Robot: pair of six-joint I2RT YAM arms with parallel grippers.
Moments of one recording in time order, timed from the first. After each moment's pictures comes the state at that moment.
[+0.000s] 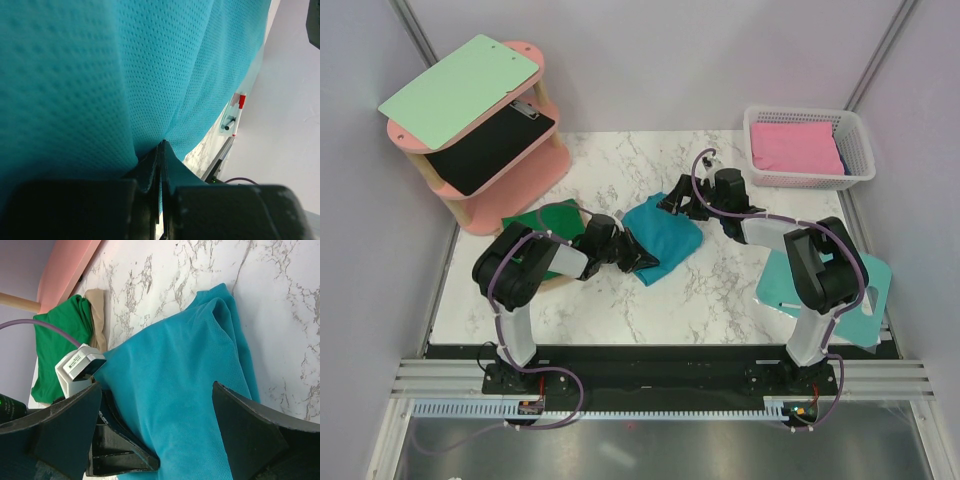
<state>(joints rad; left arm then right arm) -0.52 1.91 0.74 0.53 0.49 -1.08 0.37 1.83 1.03 0.37 -0.40 0.62</state>
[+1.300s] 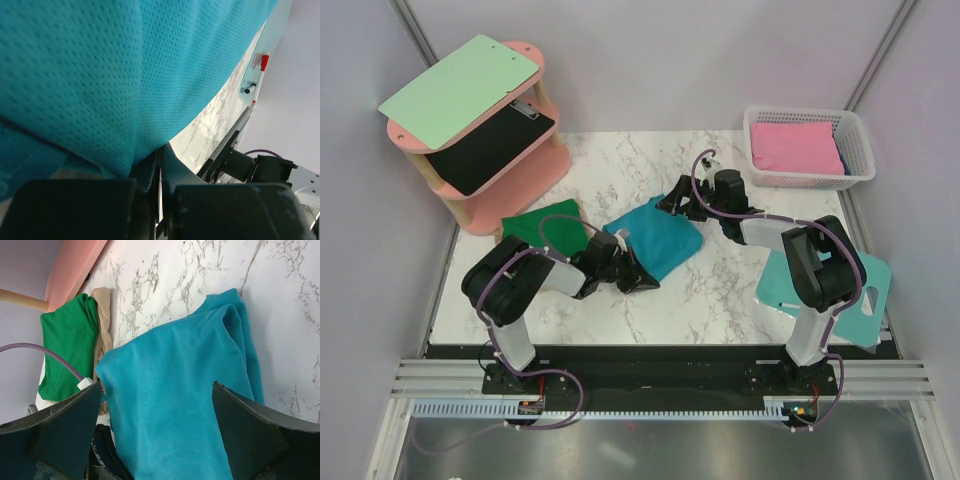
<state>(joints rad) -0.61 1.78 0.59 0.51 0.47 -1.06 0.37 1.85 1.02 0.40 -0.43 0.64</state>
